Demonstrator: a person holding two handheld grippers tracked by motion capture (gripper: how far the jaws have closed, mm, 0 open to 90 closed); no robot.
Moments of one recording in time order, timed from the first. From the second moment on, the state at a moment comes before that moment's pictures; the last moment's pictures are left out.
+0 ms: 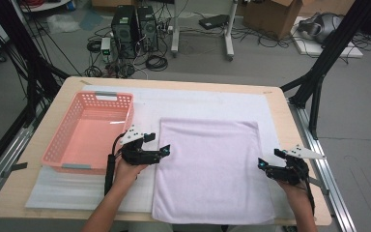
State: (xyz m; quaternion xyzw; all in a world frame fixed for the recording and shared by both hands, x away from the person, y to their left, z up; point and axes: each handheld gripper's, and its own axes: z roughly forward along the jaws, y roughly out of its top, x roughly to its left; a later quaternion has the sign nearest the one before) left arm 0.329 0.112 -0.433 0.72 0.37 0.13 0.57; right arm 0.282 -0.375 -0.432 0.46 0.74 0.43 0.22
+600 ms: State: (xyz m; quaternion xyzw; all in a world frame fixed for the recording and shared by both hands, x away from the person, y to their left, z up) left arm 0.384 0.090 -0.441 0.73 0.47 0.15 0.48; right arm 0.348 -0.373 -0.428 0.51 0.75 0.37 0.19
